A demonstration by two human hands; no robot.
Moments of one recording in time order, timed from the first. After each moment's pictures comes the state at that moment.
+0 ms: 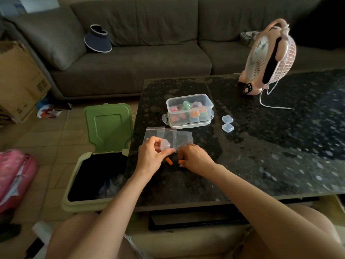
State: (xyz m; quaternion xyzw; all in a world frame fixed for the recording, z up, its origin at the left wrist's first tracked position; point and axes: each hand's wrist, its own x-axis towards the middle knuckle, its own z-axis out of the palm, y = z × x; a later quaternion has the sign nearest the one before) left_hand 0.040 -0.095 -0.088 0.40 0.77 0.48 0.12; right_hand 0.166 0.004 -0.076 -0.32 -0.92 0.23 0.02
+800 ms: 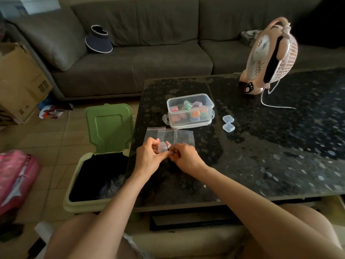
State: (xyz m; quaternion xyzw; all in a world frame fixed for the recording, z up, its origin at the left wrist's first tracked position) left_hand 0.037 -0.099 -0.086 0.38 0.80 0.45 0.10; right_hand 0.146 -0.008 -0.088 -0.30 -0.89 0.32 0.13
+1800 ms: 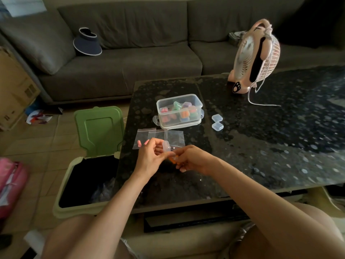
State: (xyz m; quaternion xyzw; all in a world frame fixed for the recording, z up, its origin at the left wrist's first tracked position) left_hand 0.051 -0.087 -0.091 0.45 0.73 0.48 0.16; right_hand 0.186 0.011 -0.065 -0.33 -0.63 0.71 0.00
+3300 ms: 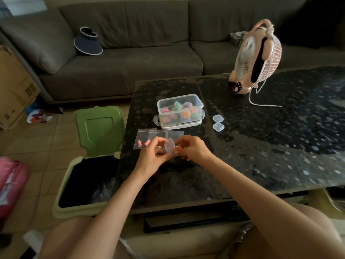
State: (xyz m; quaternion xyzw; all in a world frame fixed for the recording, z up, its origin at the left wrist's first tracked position) left_hand 0.065 -0.093 -0.071 0.49 0.72 0.45 0.20; right_hand 0.181 0.017 -0.058 -0.36 -0.77 0.50 0.14
